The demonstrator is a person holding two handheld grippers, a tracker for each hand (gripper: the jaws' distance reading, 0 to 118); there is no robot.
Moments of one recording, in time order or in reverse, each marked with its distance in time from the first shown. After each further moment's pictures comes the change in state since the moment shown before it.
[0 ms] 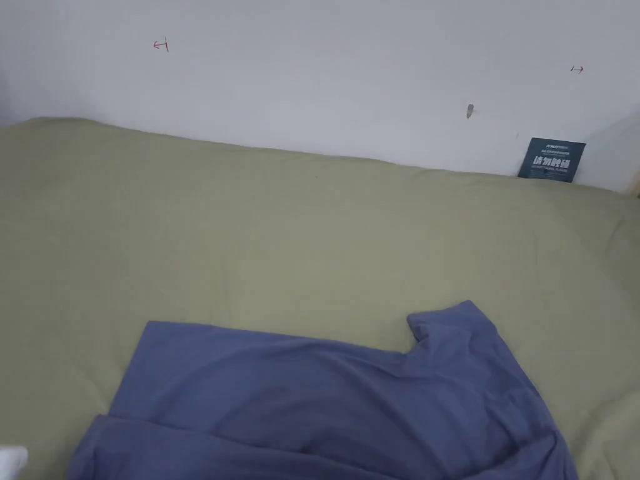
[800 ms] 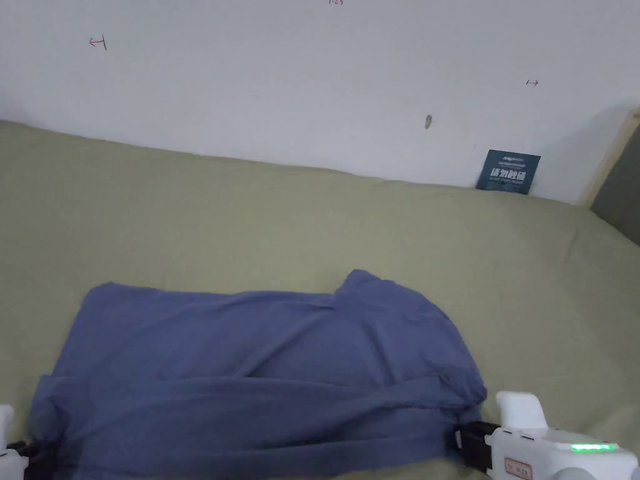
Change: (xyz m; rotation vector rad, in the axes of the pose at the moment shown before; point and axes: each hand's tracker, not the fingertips) left arm 0.029 0.100 -0.103 0.150 0.151 0.064; right arm -0.024 0.161 -0.141 0.214 -0.052 0.162
